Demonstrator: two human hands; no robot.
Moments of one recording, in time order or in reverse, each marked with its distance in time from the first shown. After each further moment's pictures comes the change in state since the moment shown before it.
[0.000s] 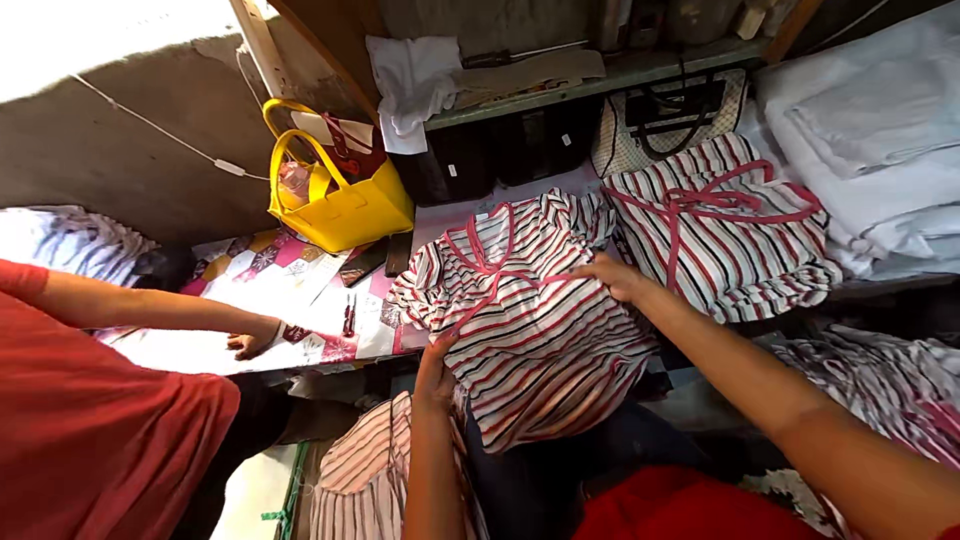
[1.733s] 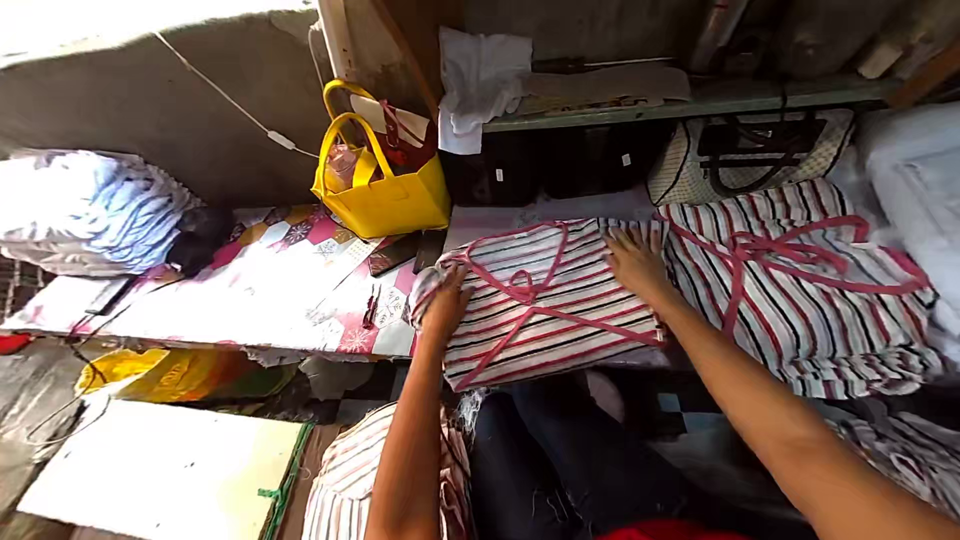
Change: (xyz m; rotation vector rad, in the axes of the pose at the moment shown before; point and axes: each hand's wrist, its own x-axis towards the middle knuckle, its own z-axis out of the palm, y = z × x) left_hand 0.136 0.060 -0.021 1.629 0.041 0.303; right_hand 0.103 -0.011 -0.013 -1.256 0.285 -0.494
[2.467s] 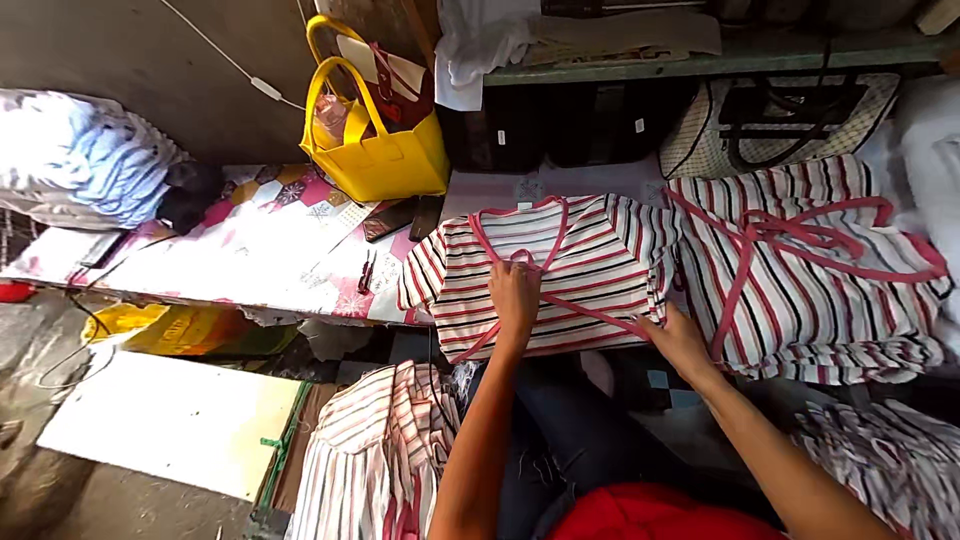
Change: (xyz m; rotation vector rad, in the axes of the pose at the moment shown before) left_hand -0.040 0.140 0.066 -0.189 0.227 -0.142; right_hand -0.153 -0.004 0.008 0.597 -0.049 0.446
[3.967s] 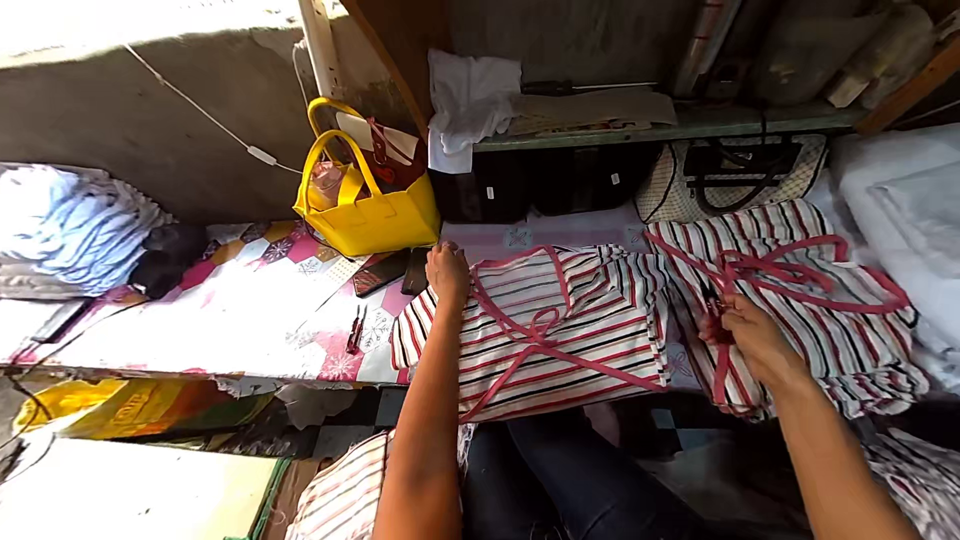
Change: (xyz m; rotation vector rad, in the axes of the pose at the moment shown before) left_hand 0.154 -0.056 -0.060 0.077 0.101 0.026; right_hand 0.035 -0.026 -0.096 0.332 0.153 0.175
